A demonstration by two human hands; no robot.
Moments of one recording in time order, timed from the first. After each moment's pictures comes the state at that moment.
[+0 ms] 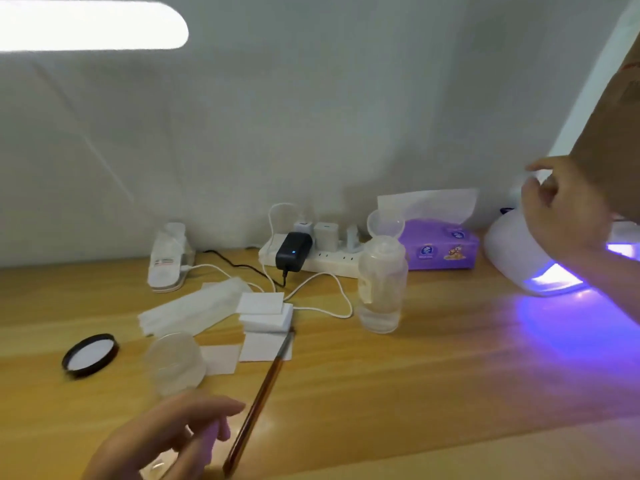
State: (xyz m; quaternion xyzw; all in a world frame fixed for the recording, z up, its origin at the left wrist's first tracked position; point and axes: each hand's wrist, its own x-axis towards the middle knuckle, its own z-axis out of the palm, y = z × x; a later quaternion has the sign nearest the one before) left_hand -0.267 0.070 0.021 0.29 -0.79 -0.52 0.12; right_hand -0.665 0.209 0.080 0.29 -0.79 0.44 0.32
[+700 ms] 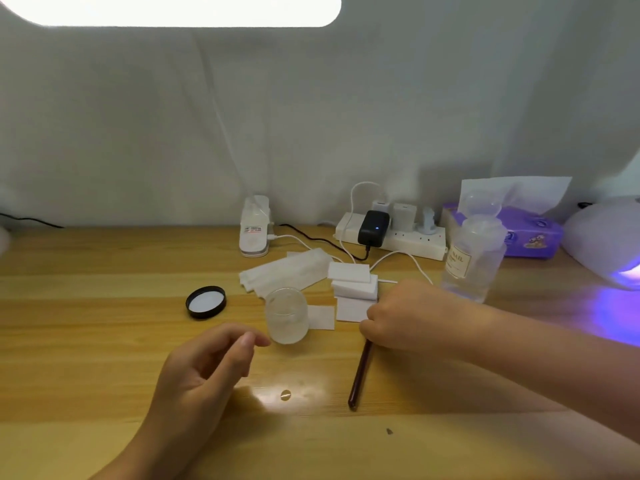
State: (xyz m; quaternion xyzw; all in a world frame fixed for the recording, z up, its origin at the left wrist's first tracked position) left_hand -0.198 0.030 -0.008 0.23 -0.75 -0.44 0.44; right_hand -0.430 0.102 0.033 0.79 -0.53 -0.26 0.14
